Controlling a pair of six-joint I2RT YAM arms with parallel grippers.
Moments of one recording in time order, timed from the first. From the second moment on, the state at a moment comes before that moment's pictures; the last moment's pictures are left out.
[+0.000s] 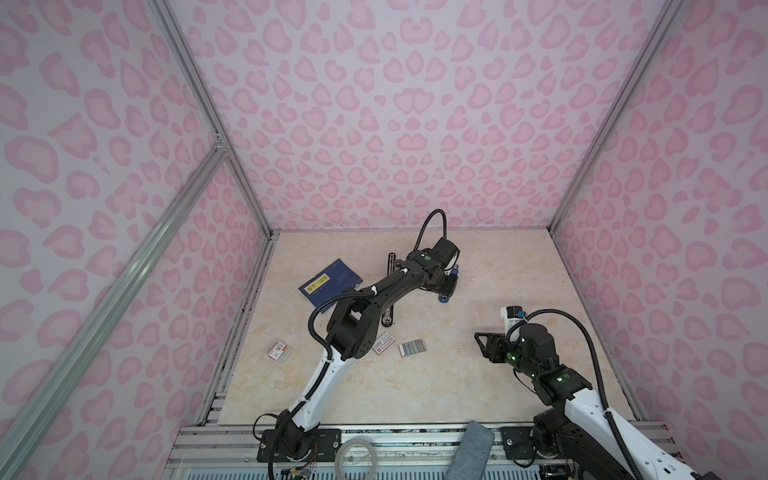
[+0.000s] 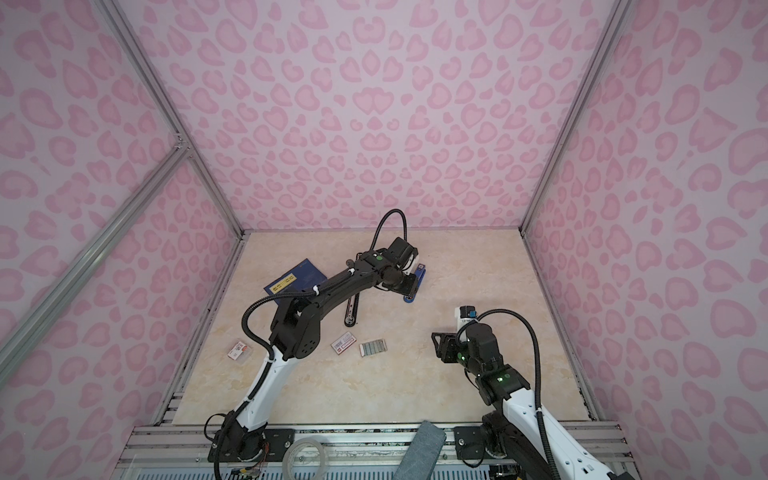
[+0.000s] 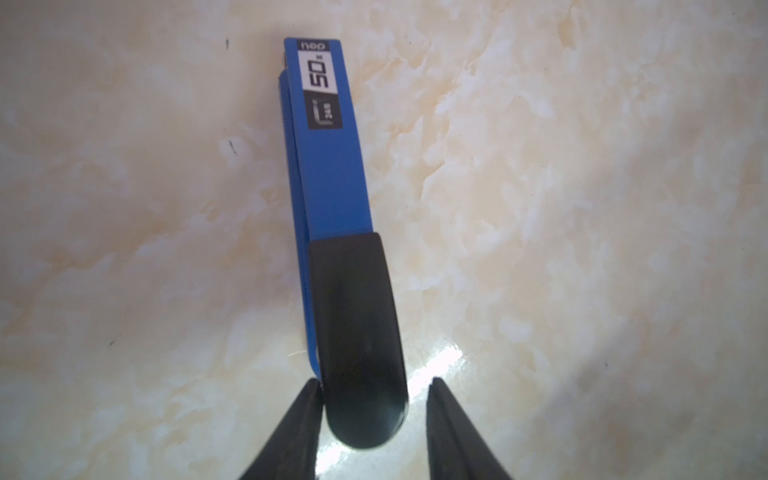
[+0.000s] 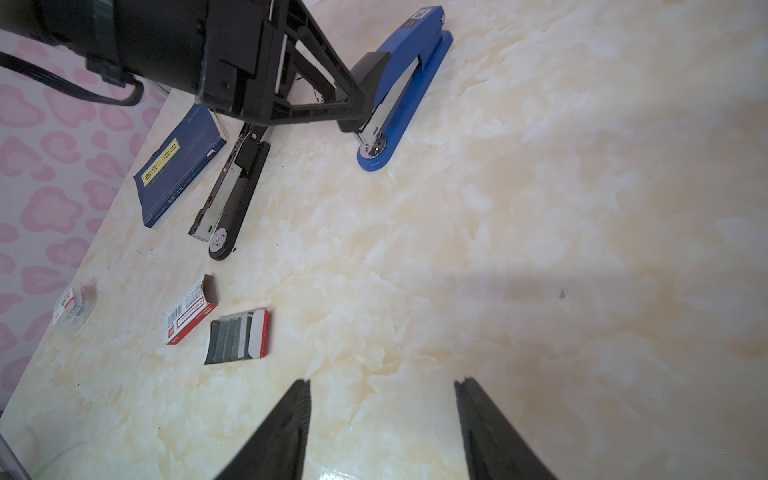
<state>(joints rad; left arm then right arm) -0.76 2.43 2.20 -0.80 0.13 -0.30 0.36 0.73 0.27 -0.14 -0.15 0.49</state>
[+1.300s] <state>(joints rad) -0.72 1.52 1.01 -0.38 0.04 -0.58 0.59 1.01 0.44 -0.07 -0.14 0.41</state>
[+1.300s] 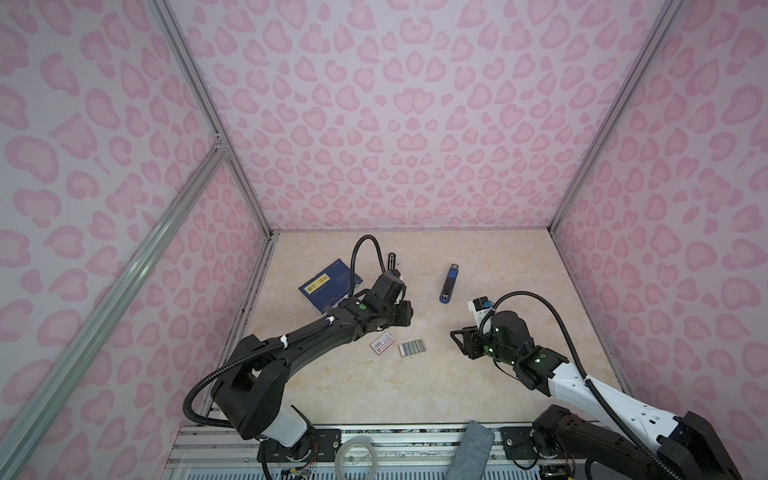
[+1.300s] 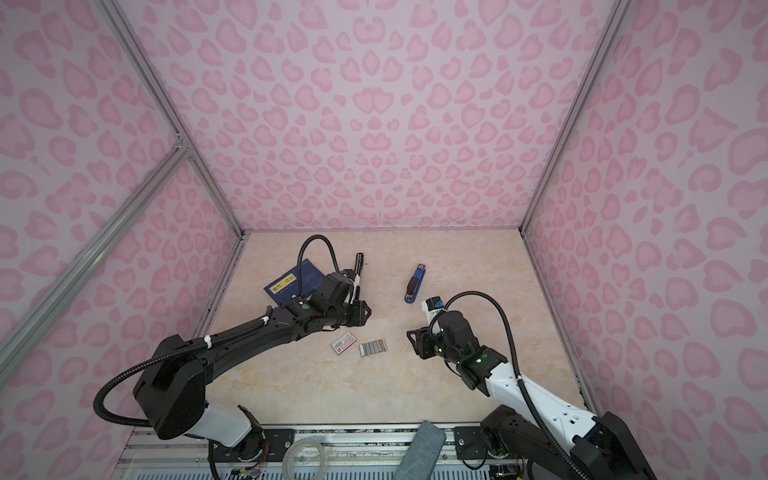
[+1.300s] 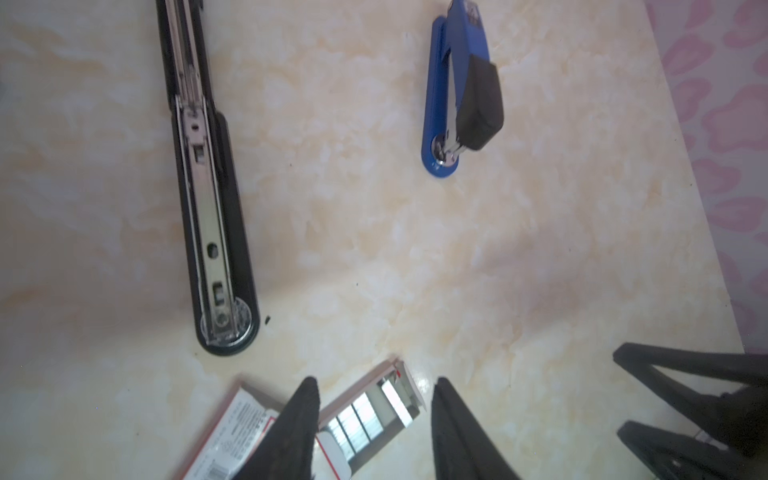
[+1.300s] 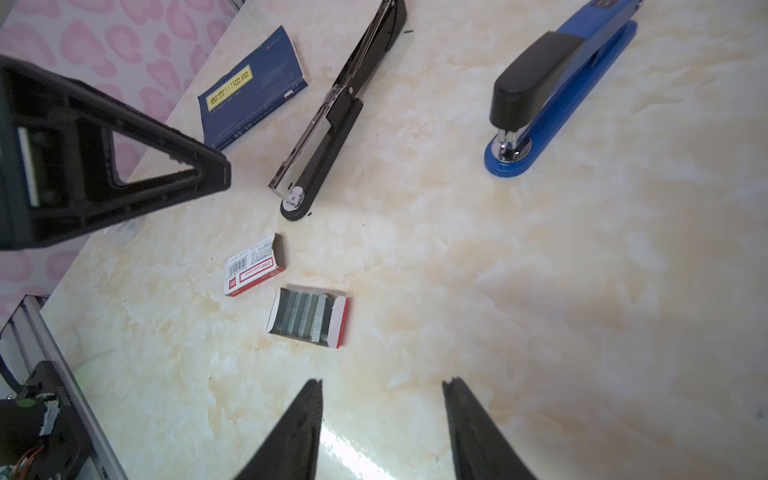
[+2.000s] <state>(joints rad) -0.84 1.63 1.00 -0.61 0.11 -0.72 0.60 1.11 0.42 0.02 -0.16 0.42</state>
